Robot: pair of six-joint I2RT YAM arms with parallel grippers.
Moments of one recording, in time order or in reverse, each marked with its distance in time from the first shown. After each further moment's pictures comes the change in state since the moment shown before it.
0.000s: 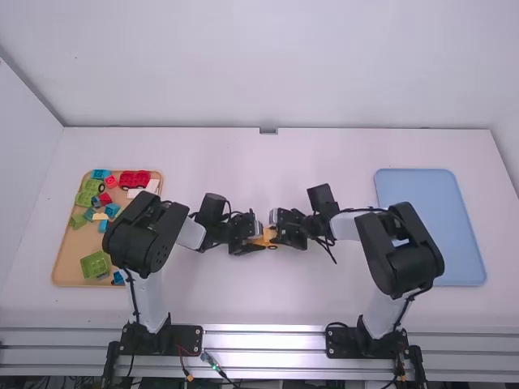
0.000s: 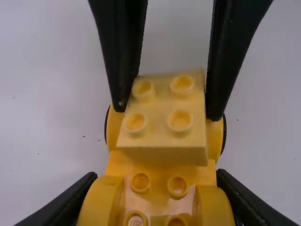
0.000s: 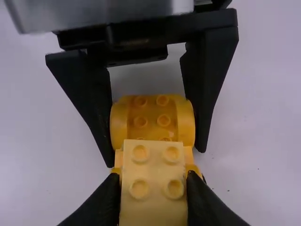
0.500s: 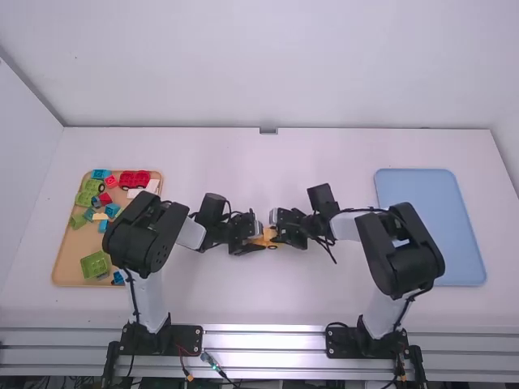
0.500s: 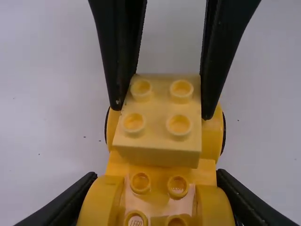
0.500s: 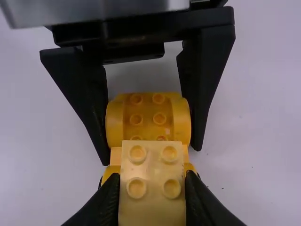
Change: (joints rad) left arm 0.000 0.000 0.000 0.002 0.000 0.000; right arm -0.001 -0.004 0.000 0.005 0.027 -0.006
